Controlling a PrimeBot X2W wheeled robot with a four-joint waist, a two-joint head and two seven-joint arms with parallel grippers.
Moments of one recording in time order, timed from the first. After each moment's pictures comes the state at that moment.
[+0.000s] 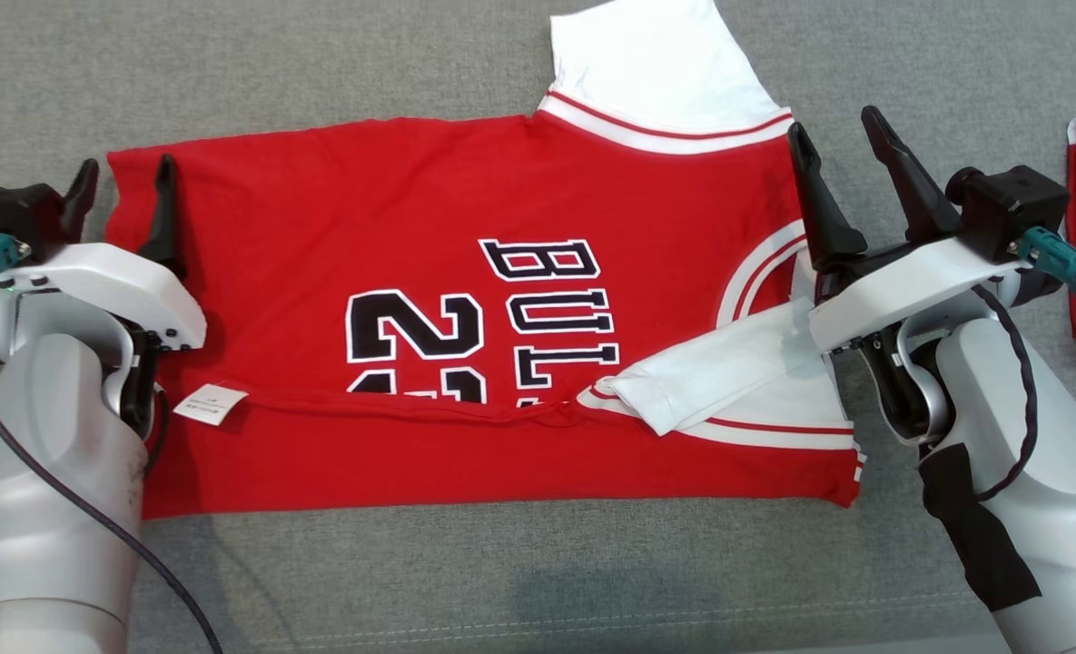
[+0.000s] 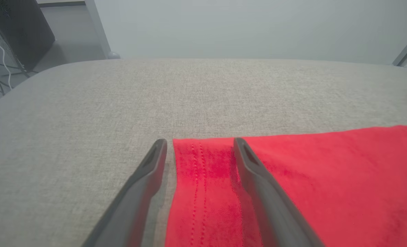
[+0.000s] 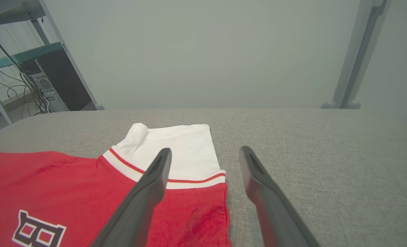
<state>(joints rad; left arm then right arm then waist) -0.83 0.18 0.11 0.99 -0.10 -0.12 -0.26 -0.72 -0.15 0.33 0.57 0.42 0.13 -0.26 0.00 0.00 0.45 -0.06</state>
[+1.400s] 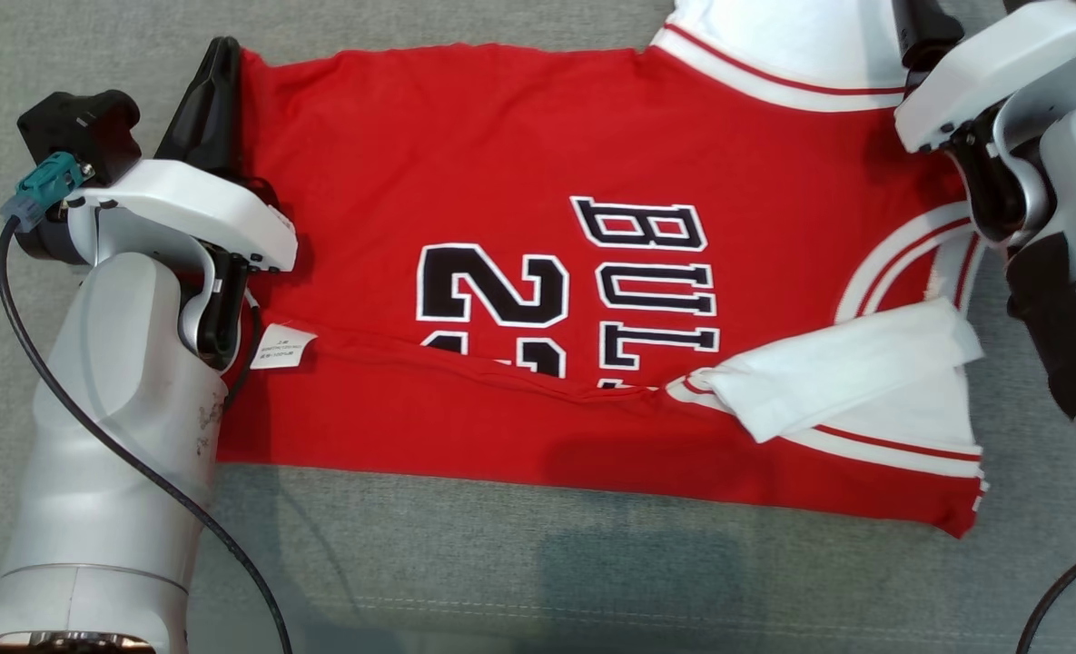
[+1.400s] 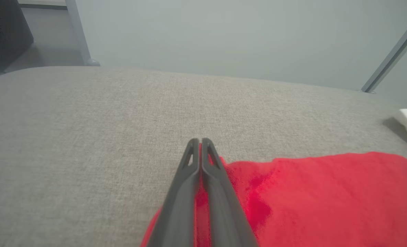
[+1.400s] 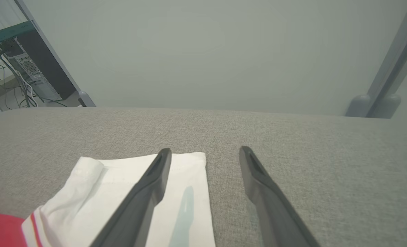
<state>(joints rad) -0.88 0.11 -0.08 0.83 -0.32 -0.13 -0.26 -1.14 -0.23 0.44 0.90 0.54 0.13 -0.19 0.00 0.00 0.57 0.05</state>
